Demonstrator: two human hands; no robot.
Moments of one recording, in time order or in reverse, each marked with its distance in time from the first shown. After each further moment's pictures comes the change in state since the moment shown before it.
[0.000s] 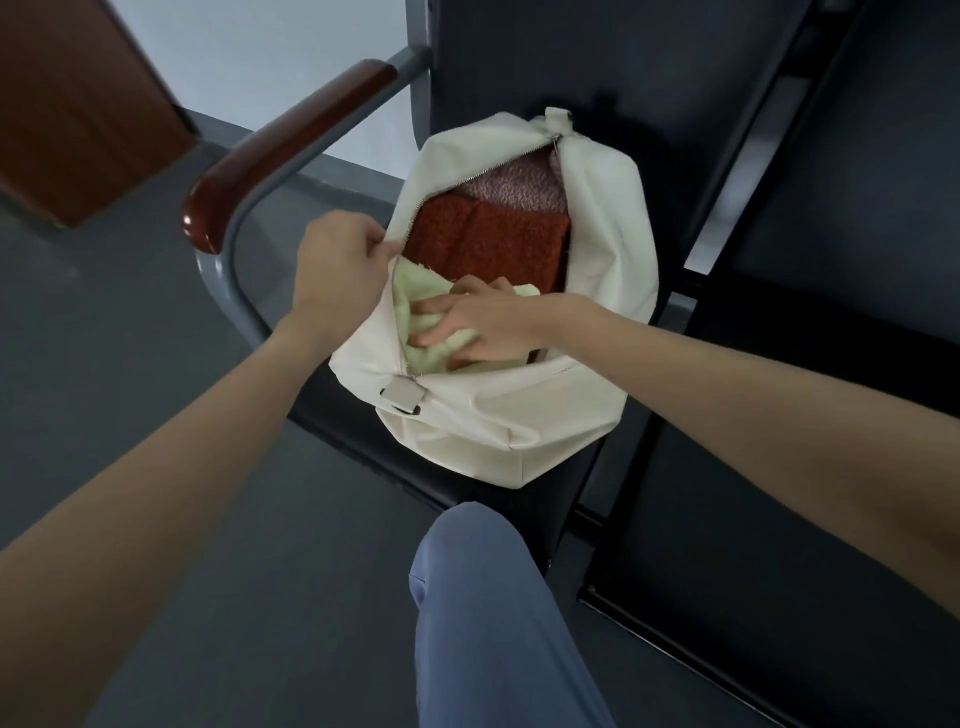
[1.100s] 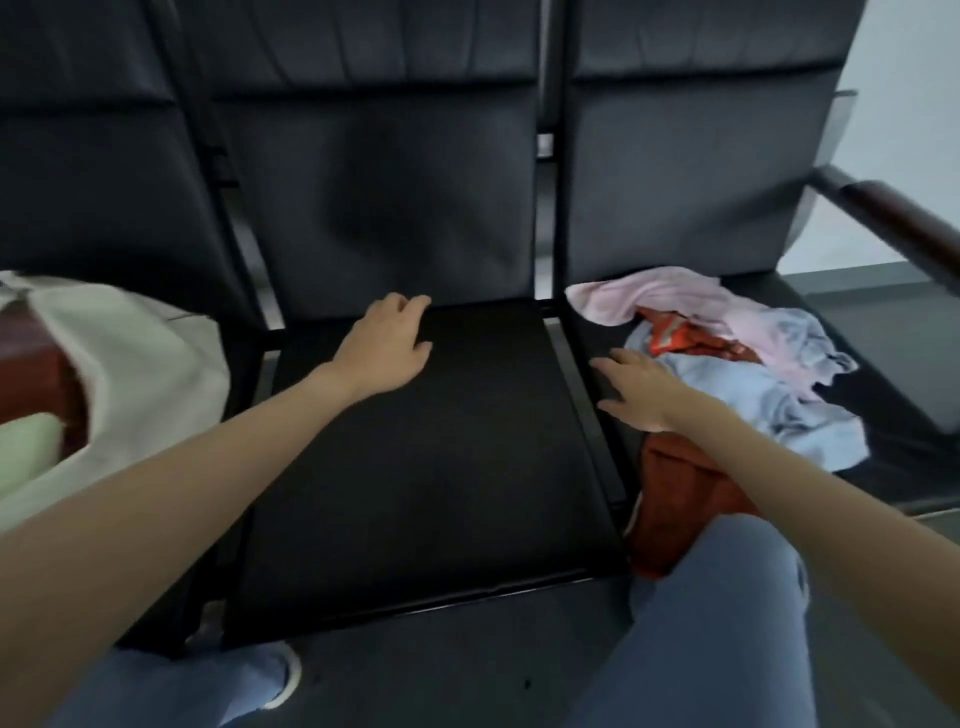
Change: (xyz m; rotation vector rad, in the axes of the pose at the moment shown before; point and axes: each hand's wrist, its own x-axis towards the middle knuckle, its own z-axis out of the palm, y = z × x) left_hand -0.150 0.456 0.099 -0.075 -0.625 0.757; right_hand -0.620 0.039 0.152 0.181 0.166 1.325
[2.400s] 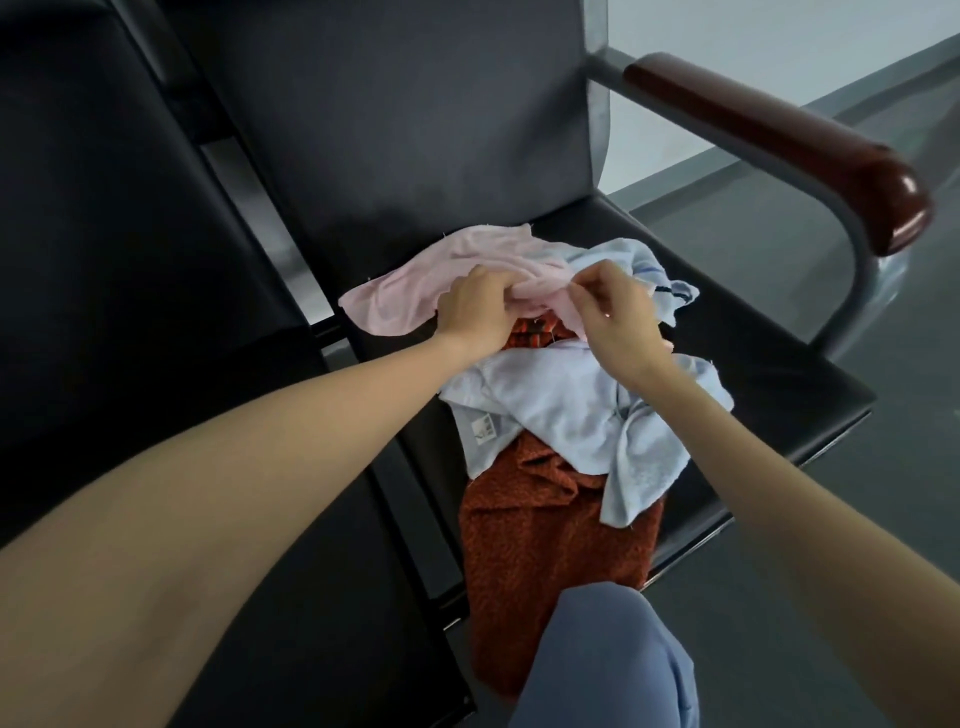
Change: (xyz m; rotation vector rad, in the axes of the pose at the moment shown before) left_hand 0.246 0.295 0.222 -0.312 -0.036 0.369; right_hand 0.027 0.229 0.049 0.978 0.815 0.333
